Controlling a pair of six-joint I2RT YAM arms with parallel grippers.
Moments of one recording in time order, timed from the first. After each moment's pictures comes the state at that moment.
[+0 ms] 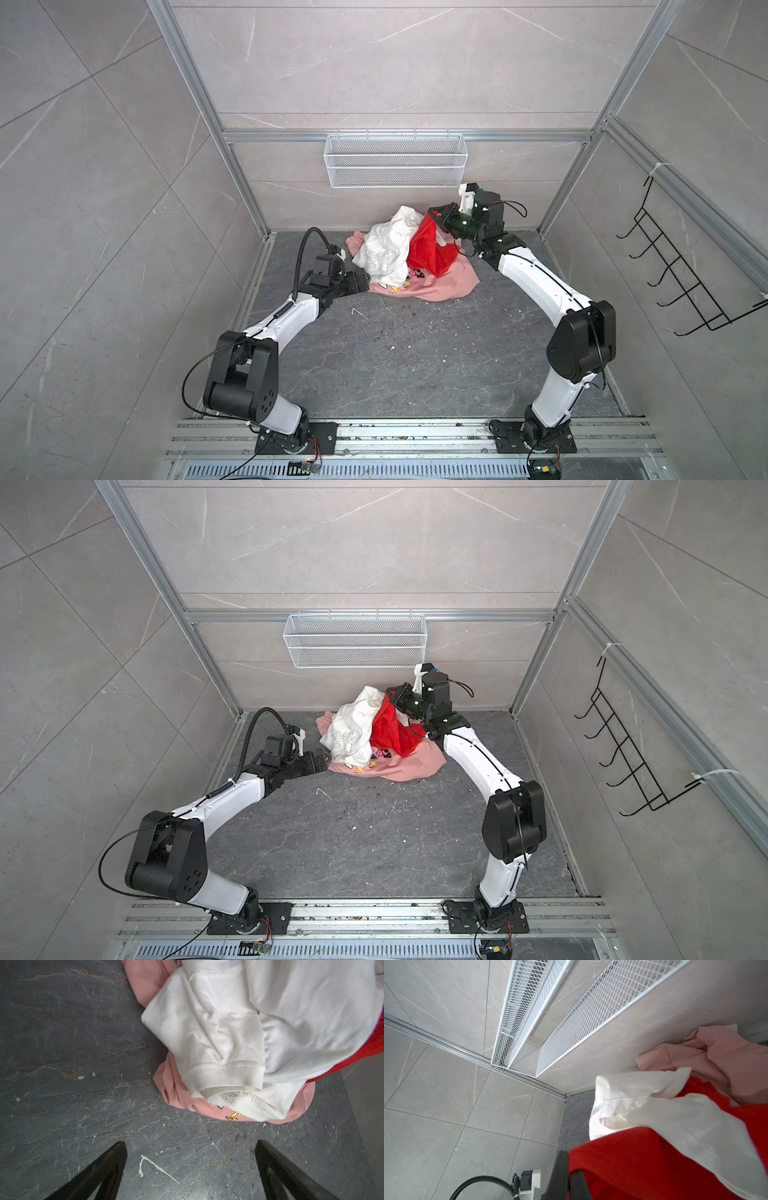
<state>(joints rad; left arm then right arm) -0.28 1.51 0.97 -0.17 0.19 -0.42 0.35 1.80 1.64 -0.05 -0.35 0.88</state>
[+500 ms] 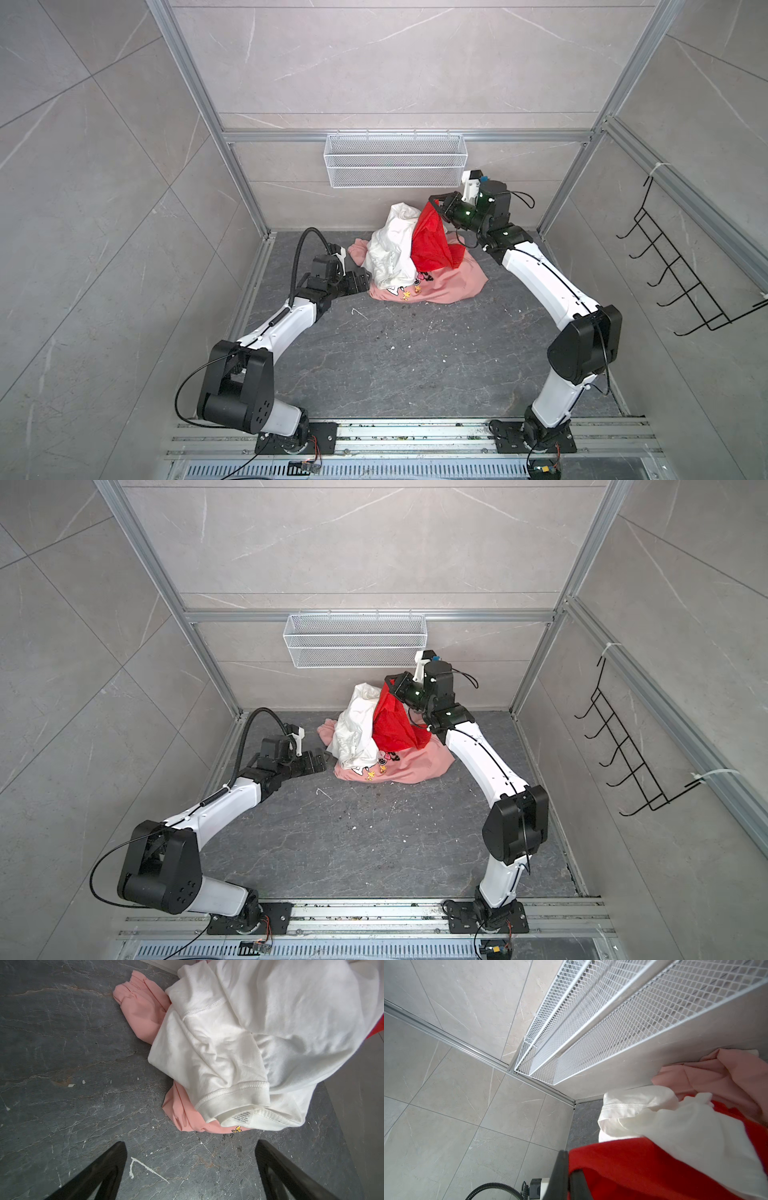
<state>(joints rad) -0.29 1.46 0.94 -0.12 0.23 -0.42 0.36 1.79 1.76 -0.11 -0.34 0.86</state>
